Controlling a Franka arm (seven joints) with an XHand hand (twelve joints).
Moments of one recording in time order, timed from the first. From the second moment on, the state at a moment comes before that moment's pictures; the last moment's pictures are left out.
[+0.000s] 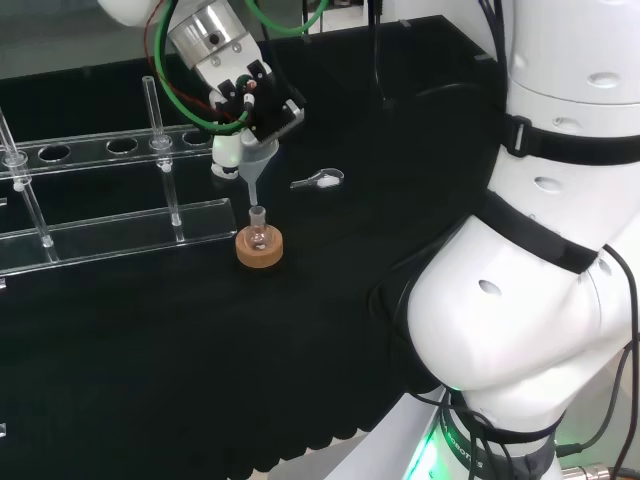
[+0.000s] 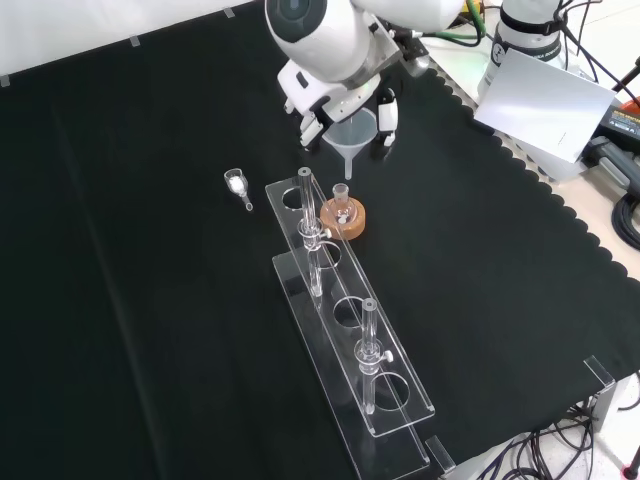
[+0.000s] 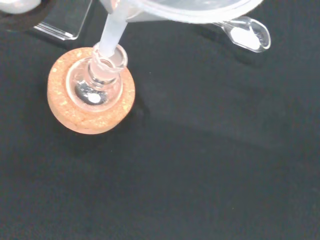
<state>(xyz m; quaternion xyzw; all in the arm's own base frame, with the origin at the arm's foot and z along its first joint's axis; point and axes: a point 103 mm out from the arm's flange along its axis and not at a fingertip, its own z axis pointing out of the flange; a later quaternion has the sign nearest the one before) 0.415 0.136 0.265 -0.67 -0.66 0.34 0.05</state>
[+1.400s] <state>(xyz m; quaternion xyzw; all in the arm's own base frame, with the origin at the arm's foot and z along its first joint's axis) 0.423 0.117 0.253 -0.66 -0.67 0.34 0.06</state>
